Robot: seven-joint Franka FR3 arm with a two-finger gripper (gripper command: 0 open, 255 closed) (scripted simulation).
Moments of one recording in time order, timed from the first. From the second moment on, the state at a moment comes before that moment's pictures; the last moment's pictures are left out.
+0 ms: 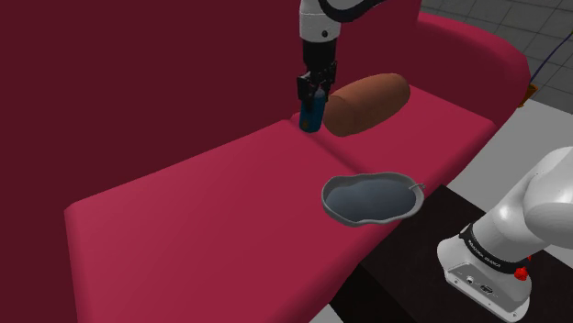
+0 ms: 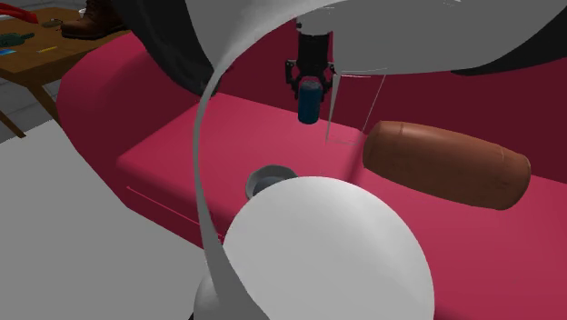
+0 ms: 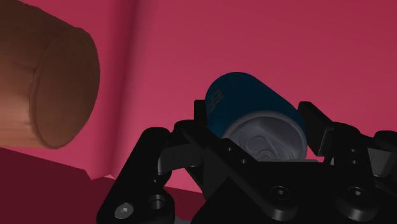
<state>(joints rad) 0.09 0.02 0.27 -1.87 -0.02 1.78 0.13</state>
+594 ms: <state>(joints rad) 0.11 -0.33 0.25 -2.21 0.07 1.77 0.08</state>
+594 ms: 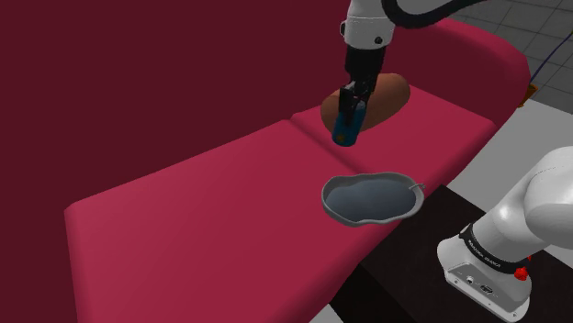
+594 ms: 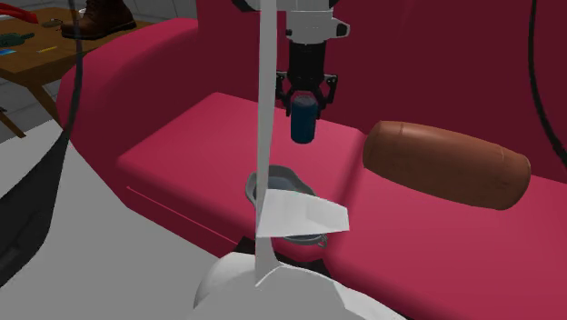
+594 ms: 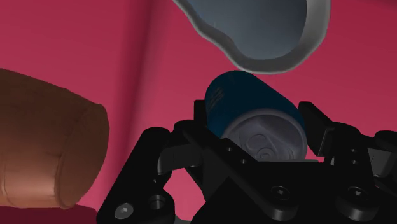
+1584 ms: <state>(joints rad) 0.18 -0.80 0.23 -2.58 0.15 1.67 0.07</state>
